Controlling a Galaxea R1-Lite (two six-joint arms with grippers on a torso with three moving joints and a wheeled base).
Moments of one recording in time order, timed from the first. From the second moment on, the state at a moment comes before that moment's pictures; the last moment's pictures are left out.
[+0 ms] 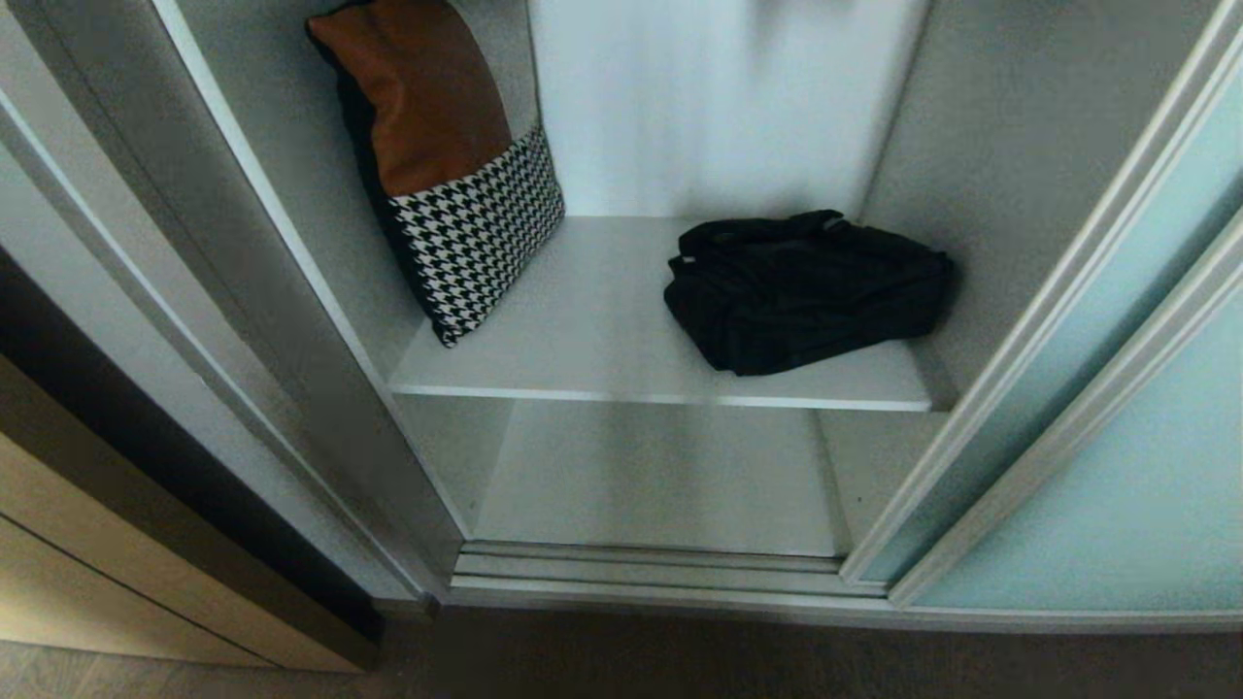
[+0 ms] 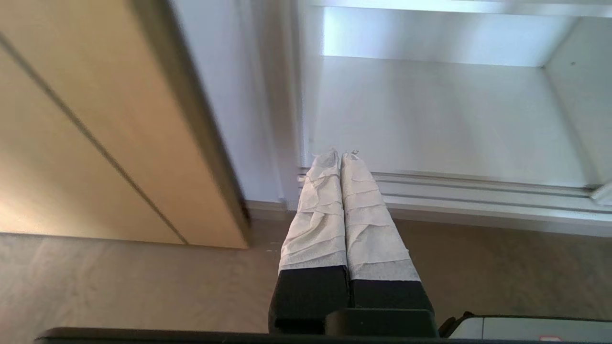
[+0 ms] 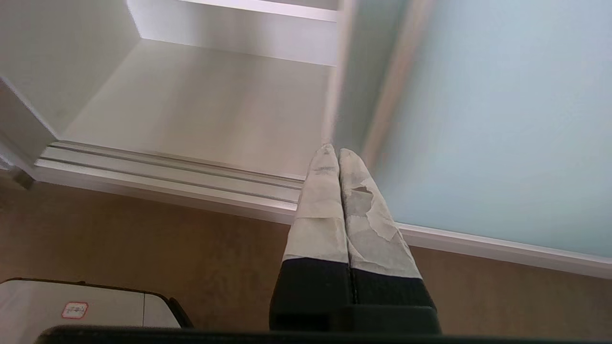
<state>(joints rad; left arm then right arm) 0.00 0.00 -0.01 0.00 0.00 0.00 0.01 0.00 0.00 0.00 0.02 -0.04</state>
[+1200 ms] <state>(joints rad) 0.00 0.00 -0.01 0.00 0.00 0.00 0.01 0.00 0.00 0.00 0.02 -0.04</state>
